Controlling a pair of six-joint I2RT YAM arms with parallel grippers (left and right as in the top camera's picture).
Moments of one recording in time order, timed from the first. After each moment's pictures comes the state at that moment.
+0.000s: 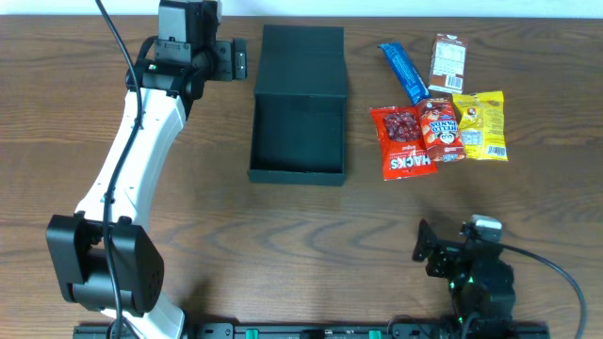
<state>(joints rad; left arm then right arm) -0.15 1.79 1.59 -0.54 0.05 -0.09 0.09 0.01 0.17 -0.62 0.07 0.30</state>
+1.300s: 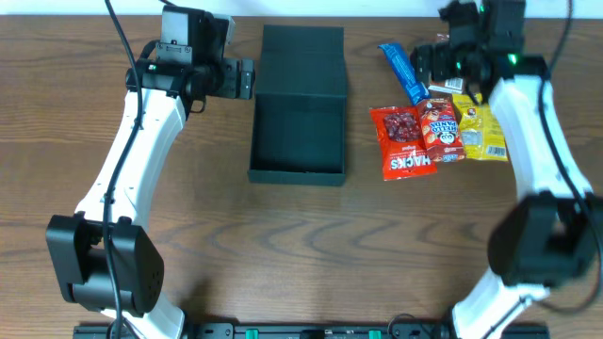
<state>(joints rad) -0.15 1.79 1.59 -0.71 0.20 -0.02 -0.02 1.97 1.76 -0.61 -0.18 -0.20</state>
